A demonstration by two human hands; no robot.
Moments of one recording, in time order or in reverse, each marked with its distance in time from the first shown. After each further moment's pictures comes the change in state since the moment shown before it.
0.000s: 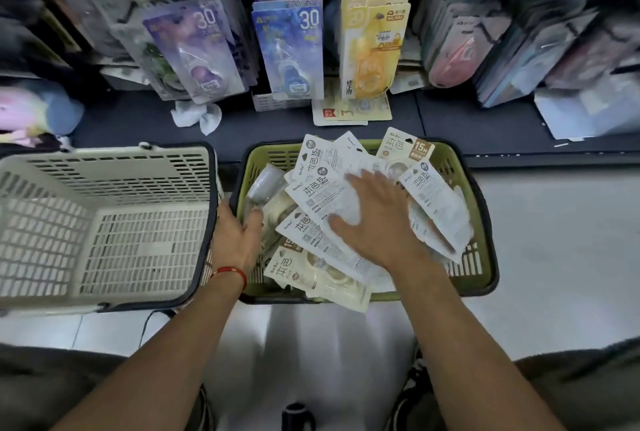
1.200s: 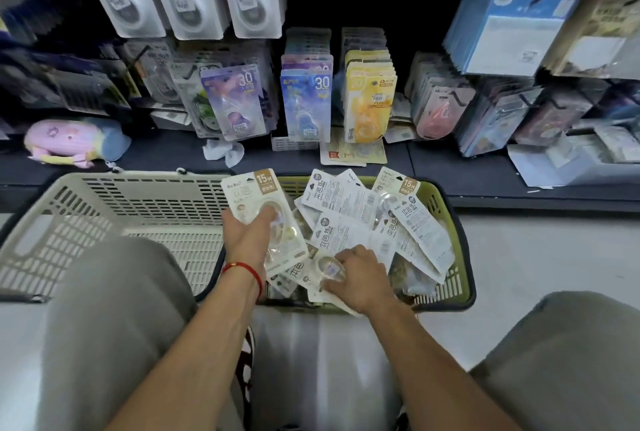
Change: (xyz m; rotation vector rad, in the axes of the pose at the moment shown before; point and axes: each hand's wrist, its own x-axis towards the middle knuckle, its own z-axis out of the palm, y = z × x) left_hand -0.063 0.072 -0.033 -0.768 0.147 -0.133; right_hand -0.048 -0.006 0.032 -0.052 -0.192 0.037
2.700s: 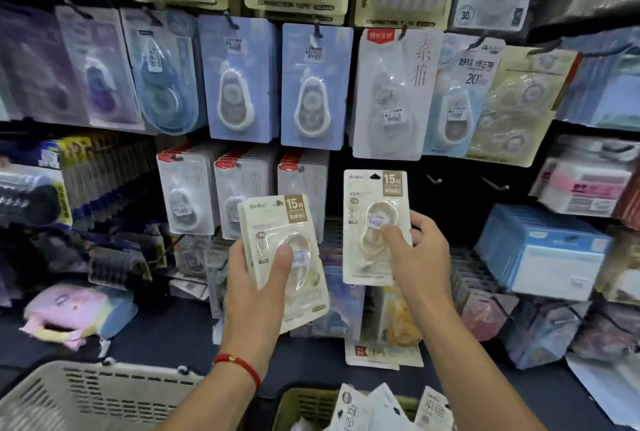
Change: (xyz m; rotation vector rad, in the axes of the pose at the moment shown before) left_hand 0.076 0.196 0.060 -0.150 -0.226 0.622; right_hand 0.130 -0.137 -0.285 0.978 0.820 -0.291
